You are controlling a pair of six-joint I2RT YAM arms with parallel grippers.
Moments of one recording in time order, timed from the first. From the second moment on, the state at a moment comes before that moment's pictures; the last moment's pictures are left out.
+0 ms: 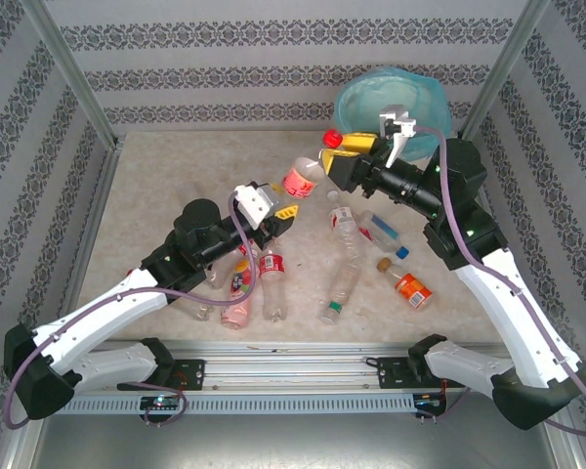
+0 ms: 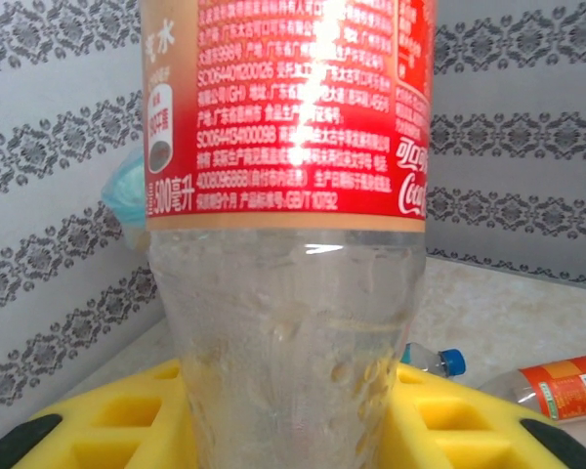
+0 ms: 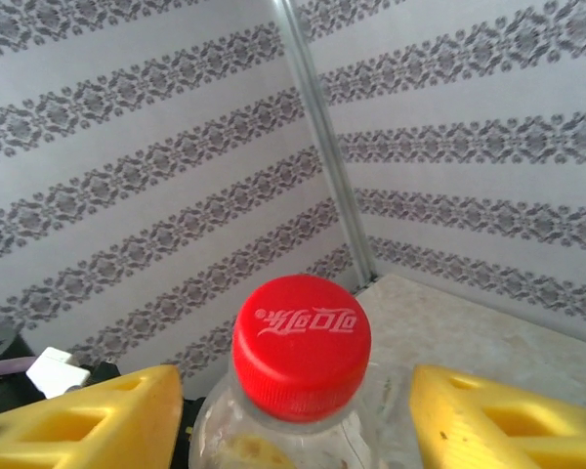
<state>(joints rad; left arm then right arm) -0.76 1.08 0.93 0.11 0.11 0.20 0.46 1.08 1.36 -0.22 -0.52 0.37</state>
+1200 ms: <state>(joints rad) -0.76 0.99 0.91 0.11 0.08 0.20 0.52 1.16 1.66 -0.40 -0.21 0.22</state>
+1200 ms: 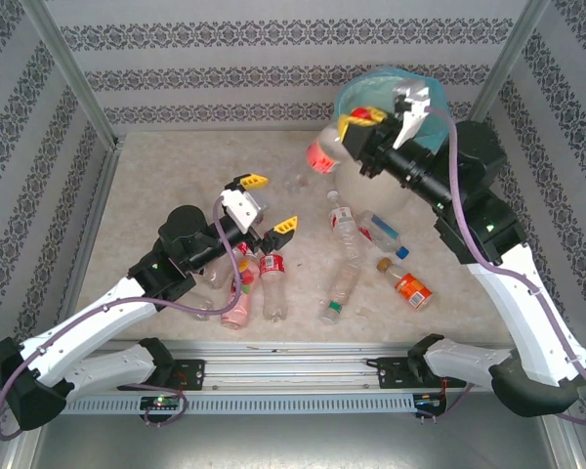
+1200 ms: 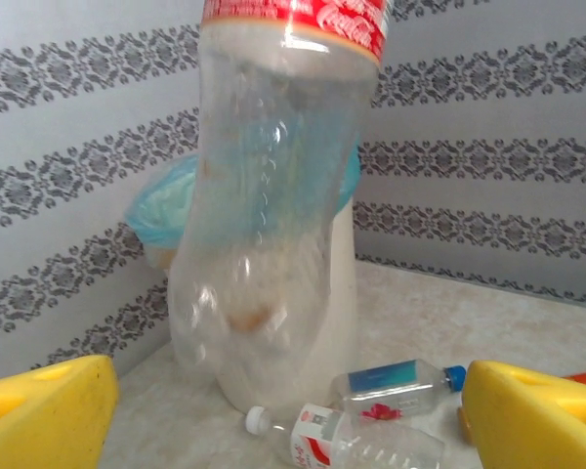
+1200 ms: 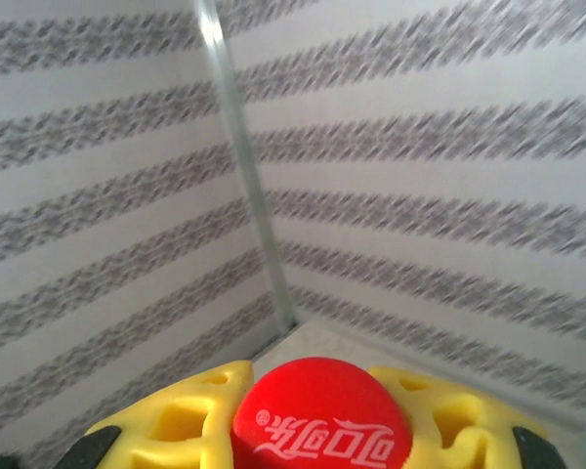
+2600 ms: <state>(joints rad) -0.74 1.55 1.47 -0.32 -0.10 0.01 0.11 2.00 2.12 -0.54 0.16 -0.07</state>
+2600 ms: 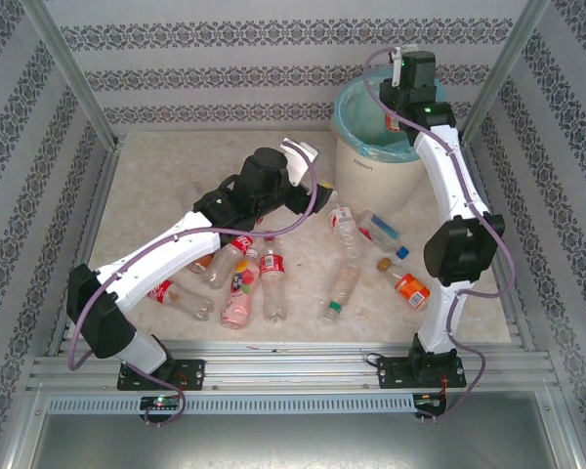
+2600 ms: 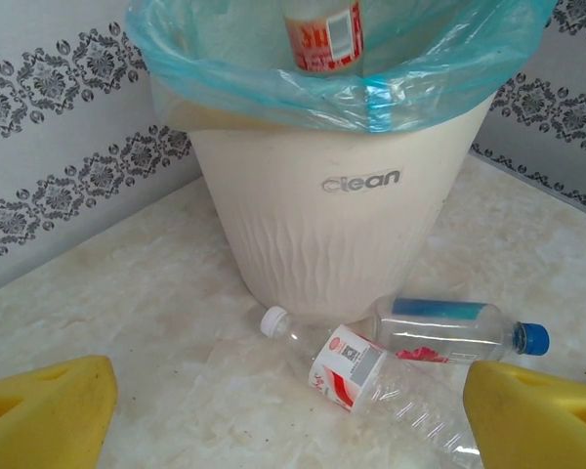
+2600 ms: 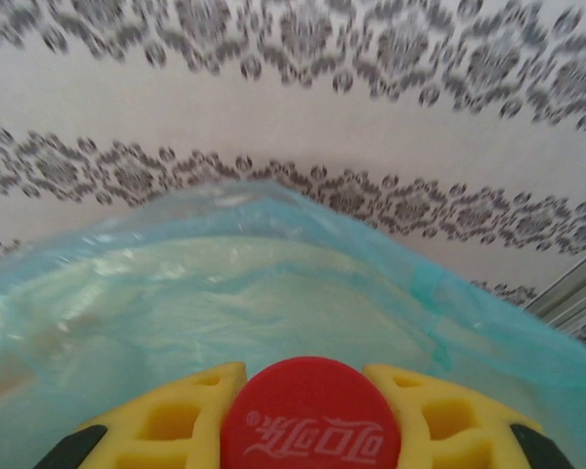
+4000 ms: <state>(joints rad) -0.72 1.62 1.66 -0.65 0.00 -0.13 0.25 1.72 2.14 -0.60 0.06 0.00</state>
